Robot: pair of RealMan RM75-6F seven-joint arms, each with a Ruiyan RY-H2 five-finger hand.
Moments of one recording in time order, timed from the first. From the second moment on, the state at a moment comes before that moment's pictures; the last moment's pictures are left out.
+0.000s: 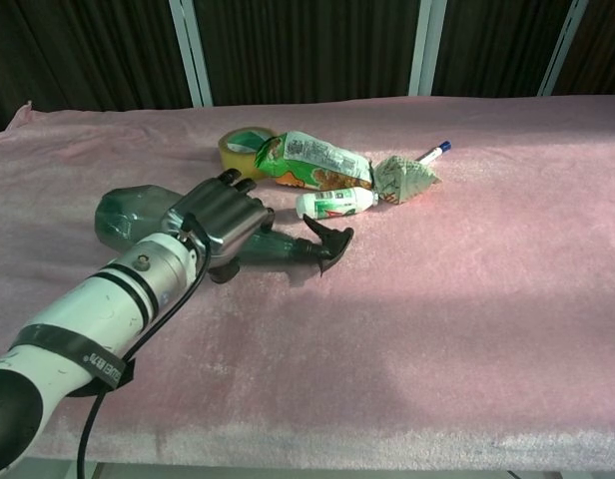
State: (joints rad) left arm -0.80 -1.97 -0.22 -1.18 1.03 1.06 1.08; right arm 0.03 -1.00 0.00 -1.61 -1.62 1.54 0.22
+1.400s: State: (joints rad) left arm -0.57 -1.71 -0.30 -1.33 1.33 1.26 -0.51; right arm 0.07 -1.04 -0.03 -1.64 -1.63 1.45 0.09
